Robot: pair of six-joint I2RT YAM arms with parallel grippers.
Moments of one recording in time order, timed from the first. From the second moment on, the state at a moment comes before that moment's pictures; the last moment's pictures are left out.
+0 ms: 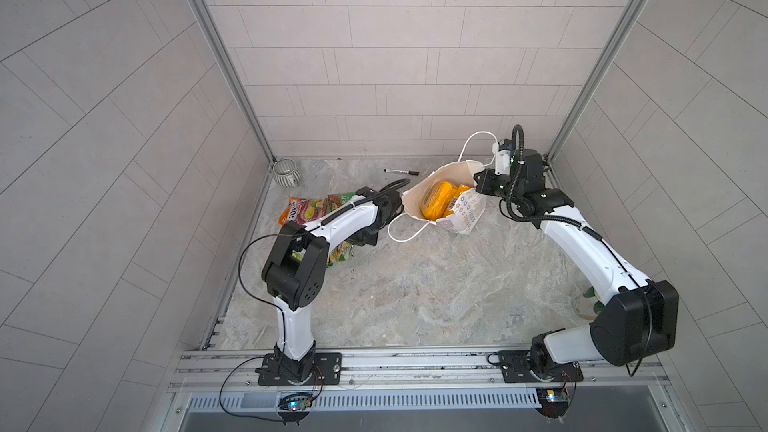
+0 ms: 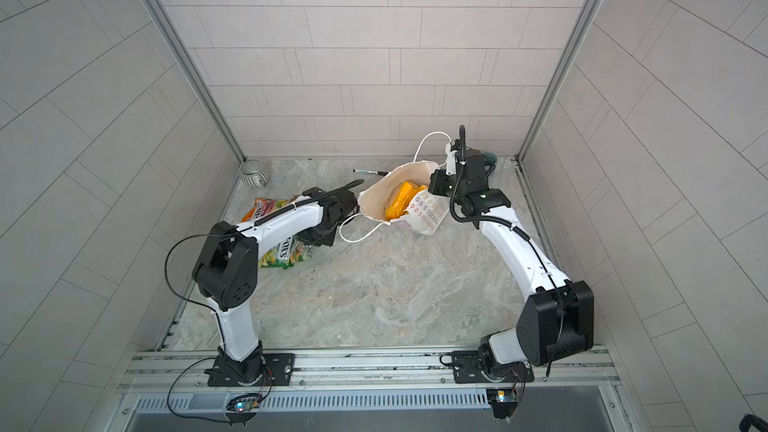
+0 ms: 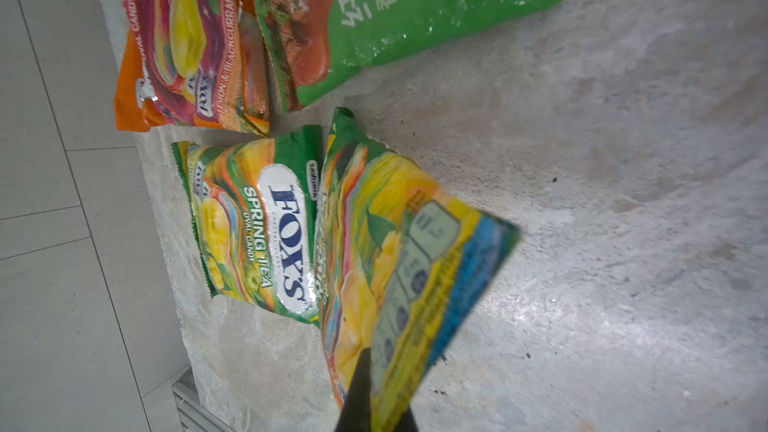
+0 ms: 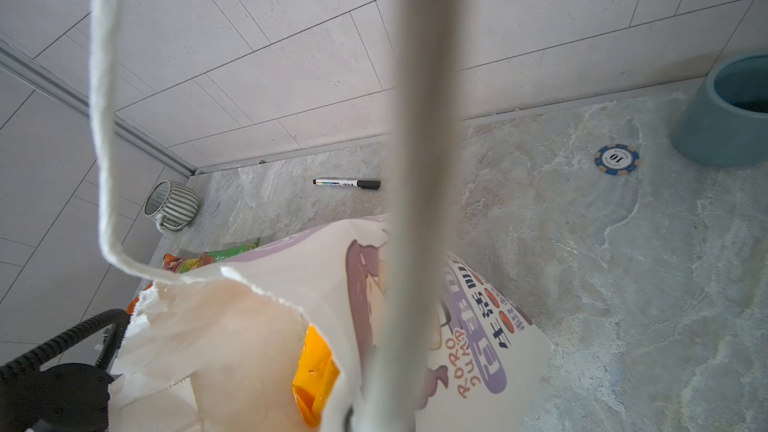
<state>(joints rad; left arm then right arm) -0.55 1.90 1.45 -1.20 -0.50 -0.51 0.19 1.41 1.26 -0.36 -0.17 0.39</state>
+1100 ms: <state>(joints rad) -0.53 1.83 1.47 -1.14 -0.40 -0.47 0.18 1.41 1.26 -0.35 -0.17 0.39</state>
